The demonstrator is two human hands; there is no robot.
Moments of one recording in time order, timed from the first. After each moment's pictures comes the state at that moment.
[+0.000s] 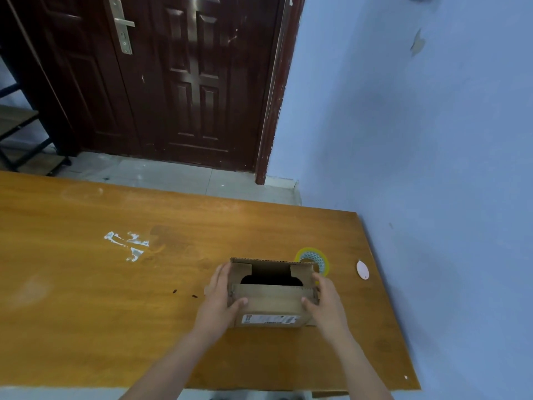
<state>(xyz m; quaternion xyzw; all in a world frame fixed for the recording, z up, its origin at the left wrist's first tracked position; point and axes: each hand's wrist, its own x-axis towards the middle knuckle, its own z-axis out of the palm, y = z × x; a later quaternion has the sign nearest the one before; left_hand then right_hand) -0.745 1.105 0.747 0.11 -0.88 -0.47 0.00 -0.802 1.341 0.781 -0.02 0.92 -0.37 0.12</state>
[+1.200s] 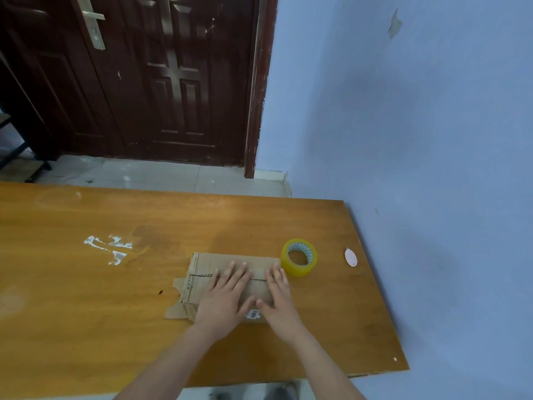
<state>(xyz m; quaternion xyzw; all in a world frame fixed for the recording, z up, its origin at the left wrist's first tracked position) -0.760 1.135 0.753 -0.06 -0.99 -0.10 -0.04 -0.785 1.295 0.753 -0.14 0.89 -0.39 0.18</state>
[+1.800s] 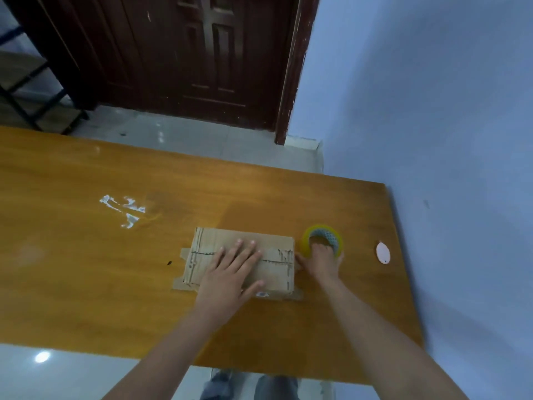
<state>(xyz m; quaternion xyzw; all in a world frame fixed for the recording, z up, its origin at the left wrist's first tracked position) -0.771 1.135 0.760 -0.02 -0.99 -0.11 -0.03 -0.922 1.329 0.687 -0.02 0.98 -0.06 0.20</state>
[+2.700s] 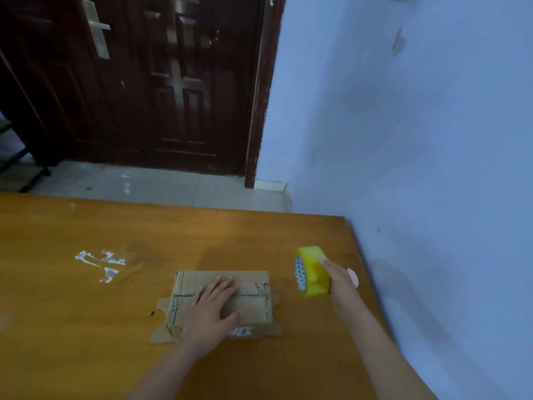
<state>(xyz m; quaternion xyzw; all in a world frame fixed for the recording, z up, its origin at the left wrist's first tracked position) -0.777 1.113 0.751 0.02 -0.95 -0.30 -0.05 -0.876 1.370 0.818 0.09 0.70 -0.69 0.12</state>
